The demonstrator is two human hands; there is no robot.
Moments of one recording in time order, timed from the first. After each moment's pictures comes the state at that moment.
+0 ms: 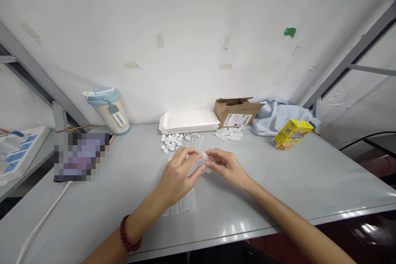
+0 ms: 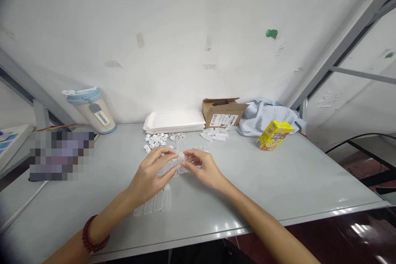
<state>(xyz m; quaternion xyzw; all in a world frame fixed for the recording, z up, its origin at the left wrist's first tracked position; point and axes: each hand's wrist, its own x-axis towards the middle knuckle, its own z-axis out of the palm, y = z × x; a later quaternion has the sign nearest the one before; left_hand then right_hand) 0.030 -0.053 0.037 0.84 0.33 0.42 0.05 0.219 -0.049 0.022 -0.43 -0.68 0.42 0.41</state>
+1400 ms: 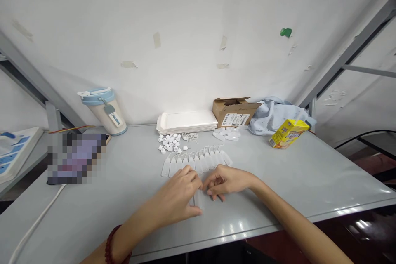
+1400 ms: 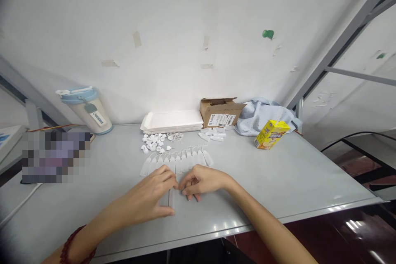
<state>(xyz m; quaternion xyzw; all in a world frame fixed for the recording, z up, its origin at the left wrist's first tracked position) 0.025 -0.078 0.053 0.92 0.33 0.06 0.19 0.235 -0.051 0.030 -0.33 -0.73 0.59 0.08</state>
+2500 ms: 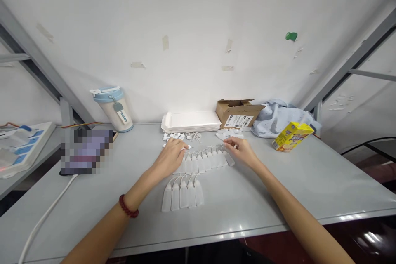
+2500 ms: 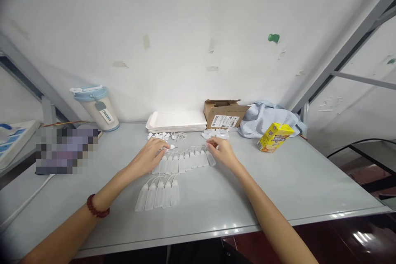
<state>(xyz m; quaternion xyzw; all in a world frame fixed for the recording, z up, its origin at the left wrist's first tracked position) 0.002 -0.008 0.032 0.85 0.44 0.25 0.12 0.281 -0.001 0.012 -0.54 -0.75 0.16 0.34</state>
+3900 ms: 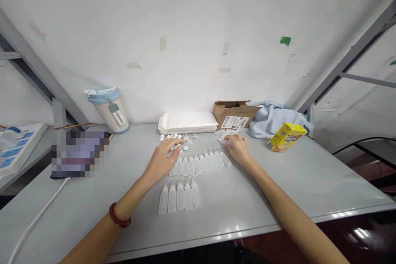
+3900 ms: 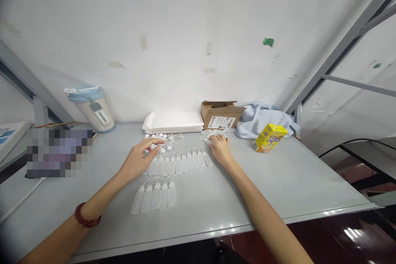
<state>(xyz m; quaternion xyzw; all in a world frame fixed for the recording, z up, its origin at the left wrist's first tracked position) 0.000 -0.018 0.039 0.75 0.50 0.37 0.23 0.294 0.015 -0.012 -0.60 -0.75 -0.01 0.28</state>
